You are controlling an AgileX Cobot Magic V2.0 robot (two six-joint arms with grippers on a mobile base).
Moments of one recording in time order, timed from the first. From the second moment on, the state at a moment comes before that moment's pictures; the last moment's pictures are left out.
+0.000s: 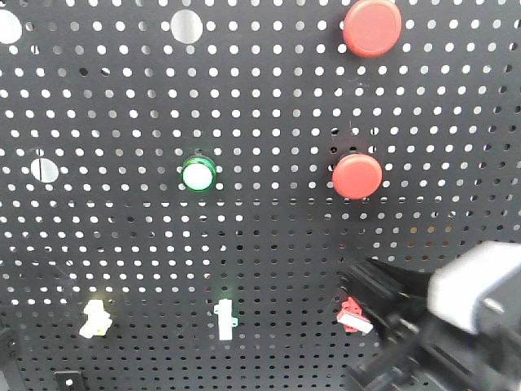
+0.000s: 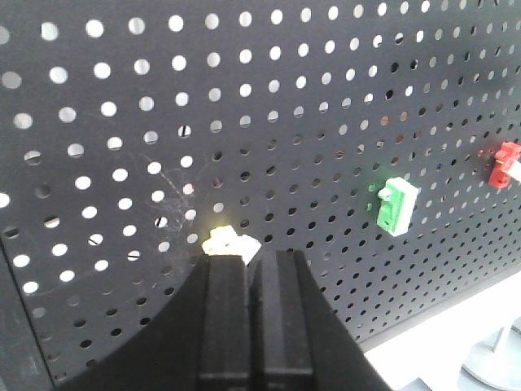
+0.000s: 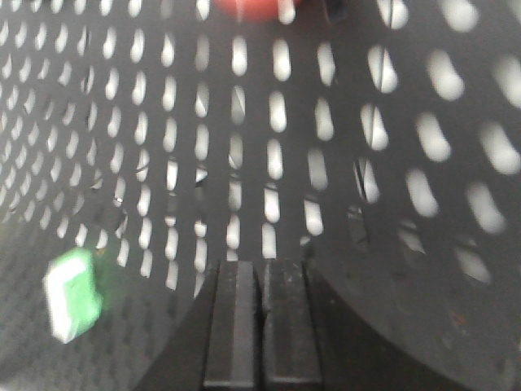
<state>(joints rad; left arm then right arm) -0.43 0.60 -0.56 -0.25 0.18 0.23 0.55 1.08 -0.61 -0.05 -0.38 -0.03</state>
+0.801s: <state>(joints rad) -0.43 0.60 -0.56 -0.24 0.17 0.23 0.55 1.07 -0.61 -0.13 0.12 0.05</state>
